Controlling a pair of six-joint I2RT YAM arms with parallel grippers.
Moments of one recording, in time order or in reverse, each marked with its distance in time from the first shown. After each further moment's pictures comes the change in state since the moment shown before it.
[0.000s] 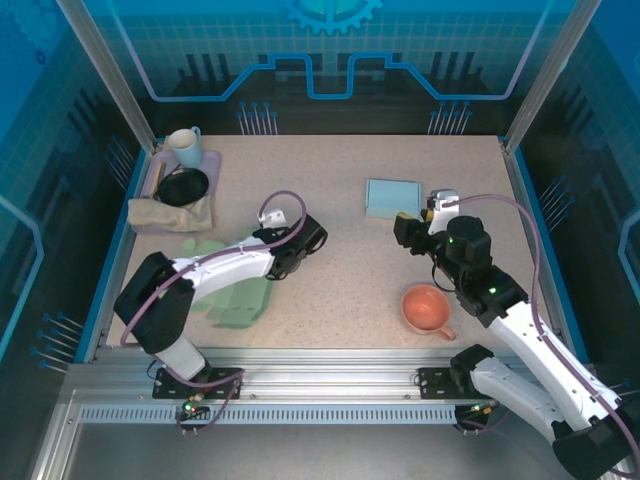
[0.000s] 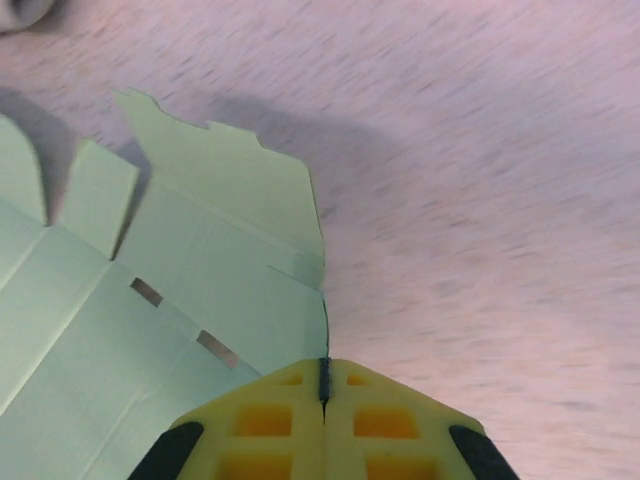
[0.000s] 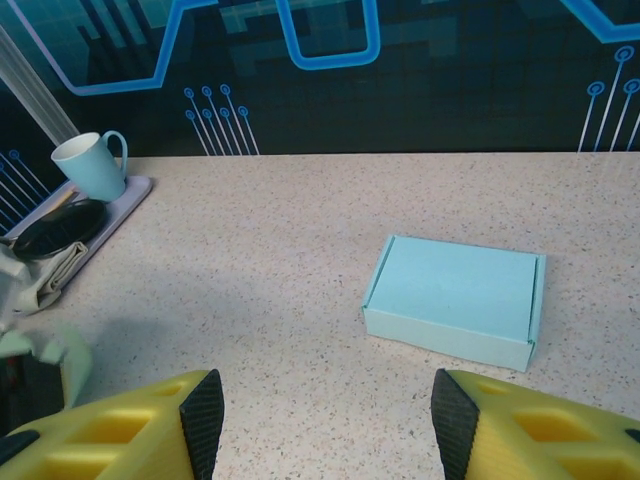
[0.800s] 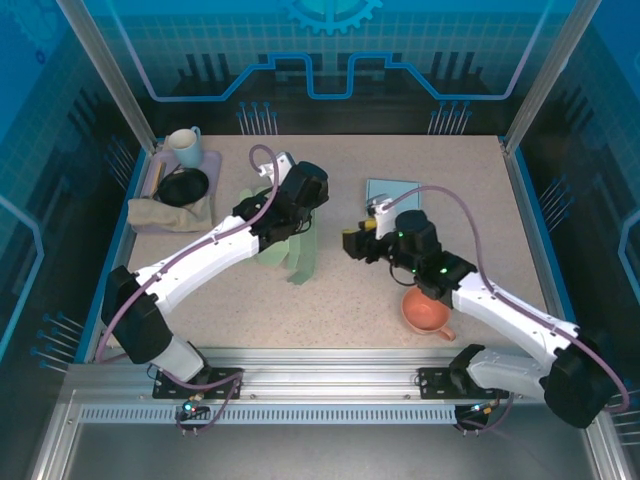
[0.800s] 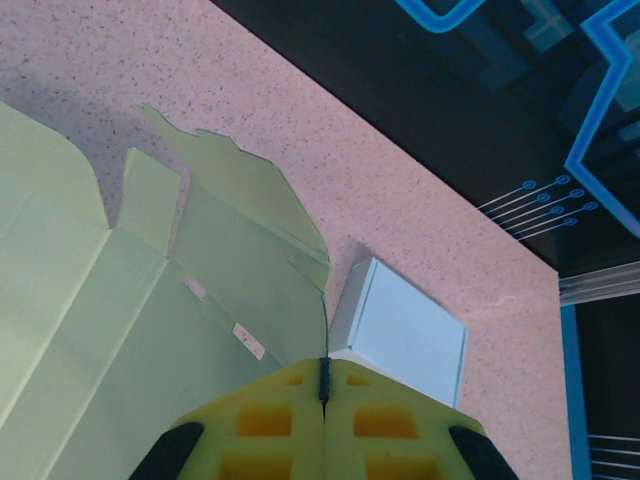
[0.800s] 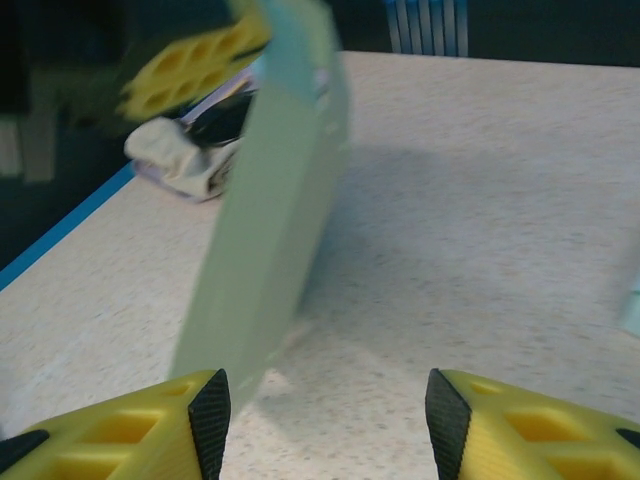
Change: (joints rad) left arm 0.000 -0.060 0.331 0.112 0.104 -0.061; right arm 0.204 0.334 0.001 0.259 -0.232 0.016
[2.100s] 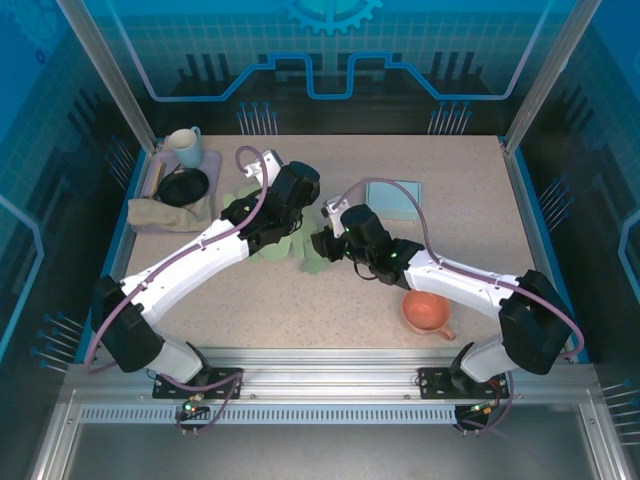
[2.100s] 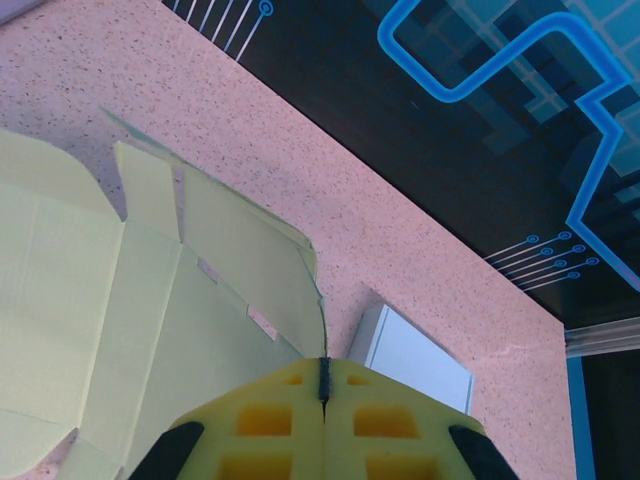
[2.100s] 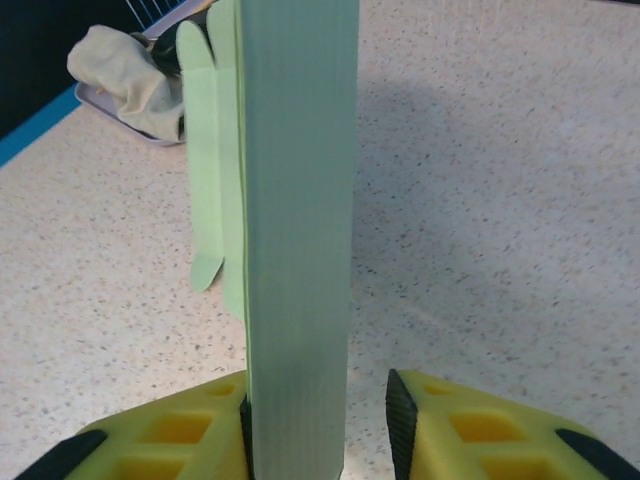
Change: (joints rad) left arm 0.002 -0.063 -0.014 -0.037 -0.106 -0.009; right arm 0.138 0.326 0.208 -0.033 0.178 -0.032
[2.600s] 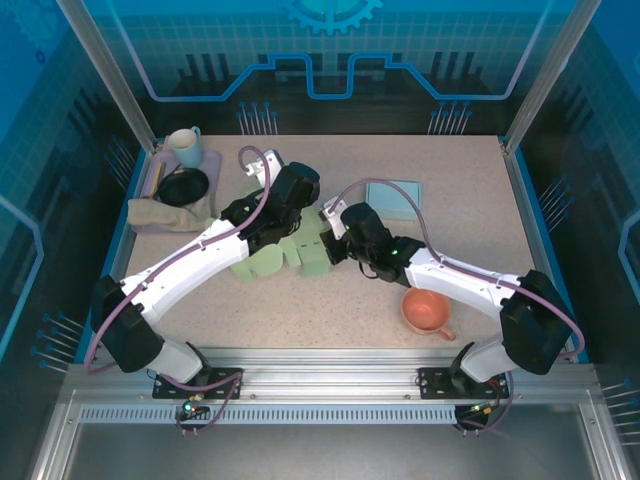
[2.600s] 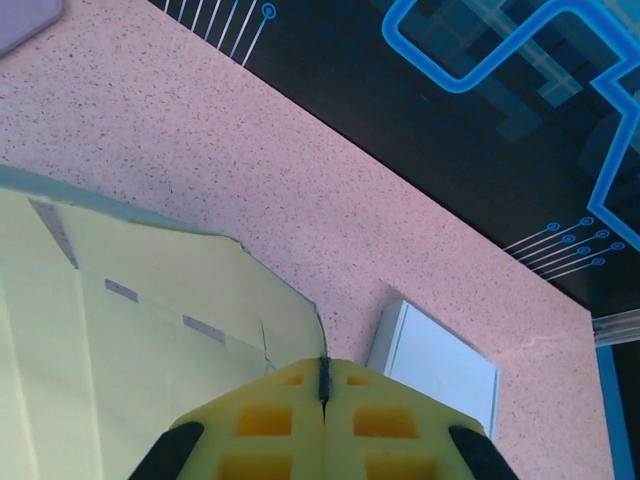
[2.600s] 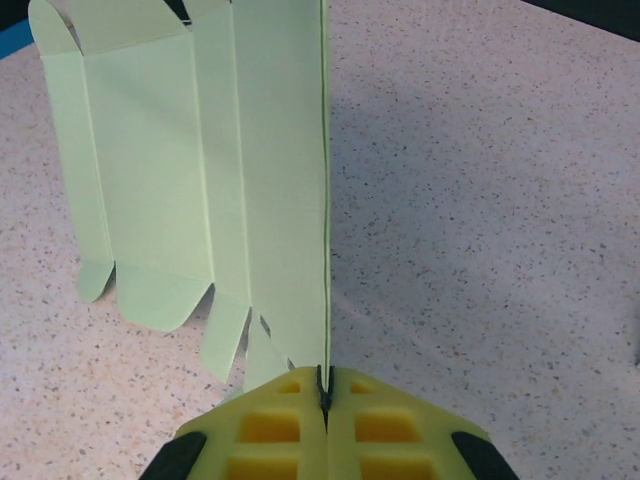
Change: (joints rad) left arm 0.006 -0.001 -0.003 -0.011 0.004 0.068; right arm -0.019 0.000 0.021 -0.074 0.002 -0.166
